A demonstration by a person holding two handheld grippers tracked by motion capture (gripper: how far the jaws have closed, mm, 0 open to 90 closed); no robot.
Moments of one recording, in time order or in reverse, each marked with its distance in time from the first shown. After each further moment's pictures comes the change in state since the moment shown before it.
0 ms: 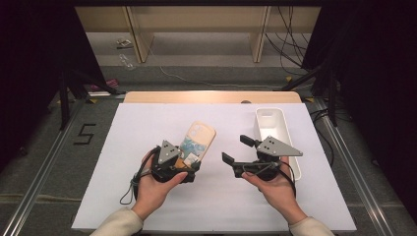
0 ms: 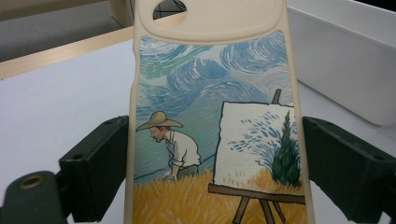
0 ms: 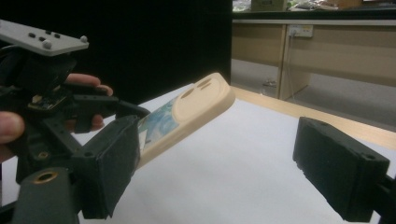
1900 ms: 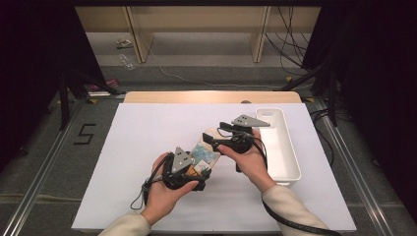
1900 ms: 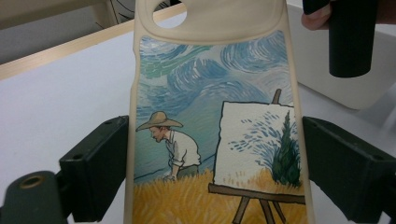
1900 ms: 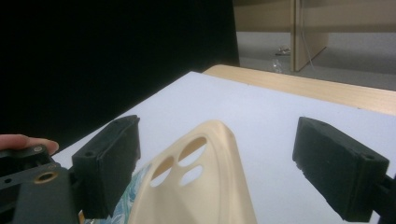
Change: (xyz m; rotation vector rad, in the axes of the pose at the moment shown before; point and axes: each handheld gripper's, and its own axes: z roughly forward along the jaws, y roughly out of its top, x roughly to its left) left arm -0.027 -0.007 0.012 0.003 -0.040 0.068; right arm -0.026 0.006 0.090 0.101 0.029 0.161
